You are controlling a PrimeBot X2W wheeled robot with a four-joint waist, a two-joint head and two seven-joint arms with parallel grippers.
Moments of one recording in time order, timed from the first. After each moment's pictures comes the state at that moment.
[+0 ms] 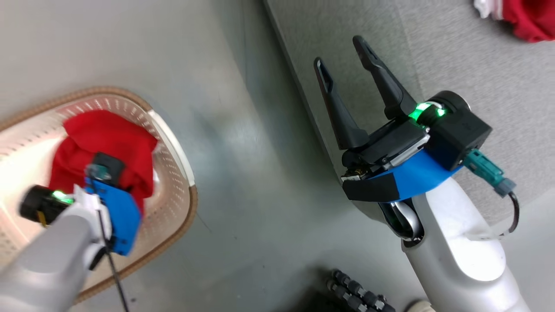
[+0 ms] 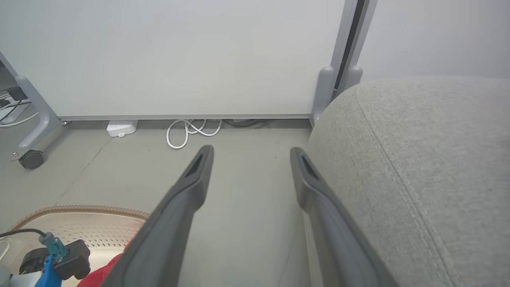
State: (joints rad) left arm -0.80 0.57 -1.16 0.81 -0.87 -0.08 0.13; right arm -0.61 -0.05 0.35 0.14 0.26 0.13 -0.26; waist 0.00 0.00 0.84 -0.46
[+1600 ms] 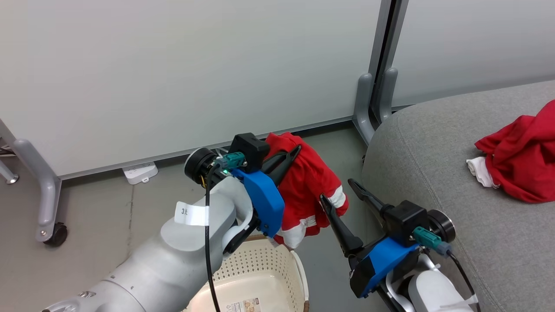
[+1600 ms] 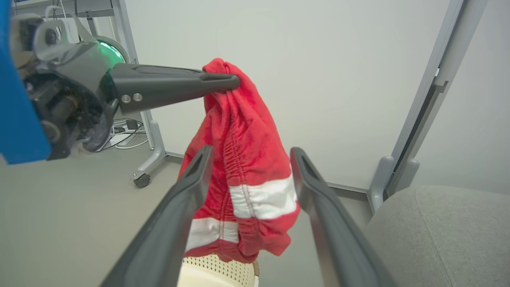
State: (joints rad) left arm -0.89 0.14 -1.24 0.81 -0.97 -0.13 -0.22; right arm -0.25 -0.05 0.32 0.24 0.12 0.13 -0.05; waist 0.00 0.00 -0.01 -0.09
